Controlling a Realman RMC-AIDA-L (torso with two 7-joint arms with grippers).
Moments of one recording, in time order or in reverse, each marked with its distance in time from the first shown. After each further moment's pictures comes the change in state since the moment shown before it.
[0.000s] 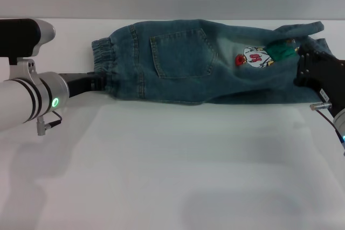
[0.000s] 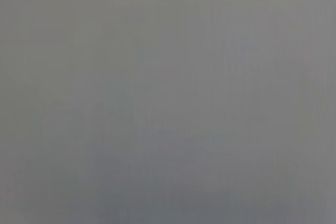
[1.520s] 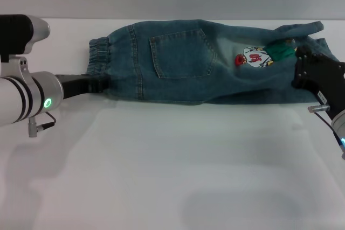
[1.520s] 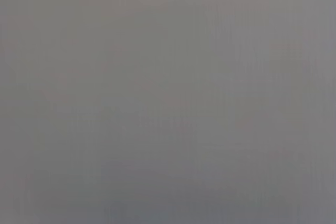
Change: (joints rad) left arm 0.054 0.005 -0.025 -0.134 -0.002 -0.132 0.028; right arm -0.016 0.000 -0.015 0.021 0.000 0.004 0.002
